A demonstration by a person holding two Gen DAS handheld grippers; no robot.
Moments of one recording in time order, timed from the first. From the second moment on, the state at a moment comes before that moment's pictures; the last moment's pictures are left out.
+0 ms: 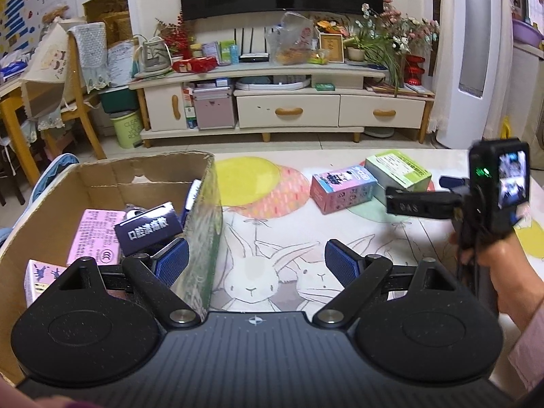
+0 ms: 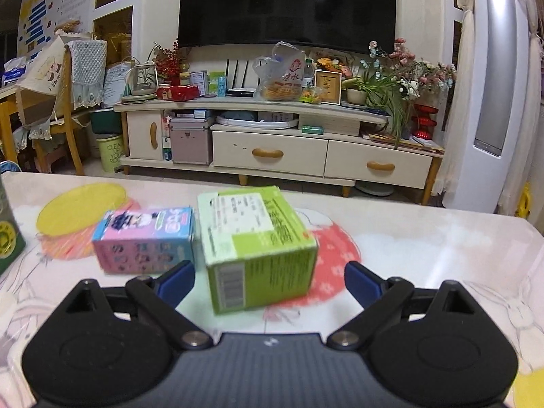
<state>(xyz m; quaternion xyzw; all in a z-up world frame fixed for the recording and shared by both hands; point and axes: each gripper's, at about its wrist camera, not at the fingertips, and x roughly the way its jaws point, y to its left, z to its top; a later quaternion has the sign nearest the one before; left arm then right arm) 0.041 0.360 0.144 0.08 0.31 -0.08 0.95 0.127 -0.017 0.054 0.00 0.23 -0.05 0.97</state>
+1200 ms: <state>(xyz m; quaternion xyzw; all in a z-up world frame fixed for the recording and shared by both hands) 0.067 0.280 0.094 0.04 0.32 -0.11 0.94 -0.012 -0.051 0.047 0.03 0.25 -0.11 0.96</state>
